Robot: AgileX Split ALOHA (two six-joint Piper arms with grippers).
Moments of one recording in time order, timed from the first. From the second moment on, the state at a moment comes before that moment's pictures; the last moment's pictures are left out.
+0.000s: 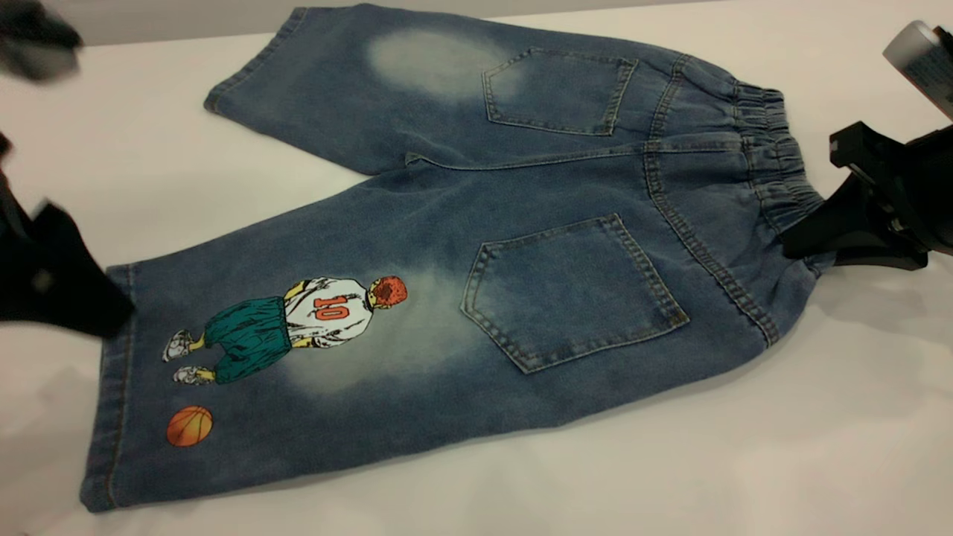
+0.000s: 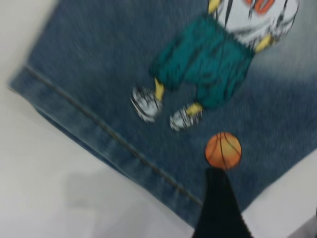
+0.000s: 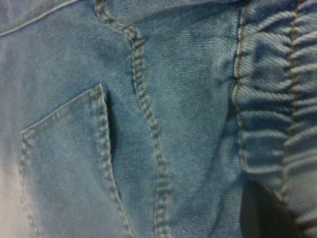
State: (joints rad) left arm -0.15 1.50 -0.54 -0.49 0.50 0.85; right arm -0.19 2.11 -0.68 1.74 0.66 -1.55
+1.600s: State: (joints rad) left arm -0.28 1.89 -0.50 -0.39 0.32 0.74; right arm -0.19 2.11 -0.68 1.74 0.66 -1.53
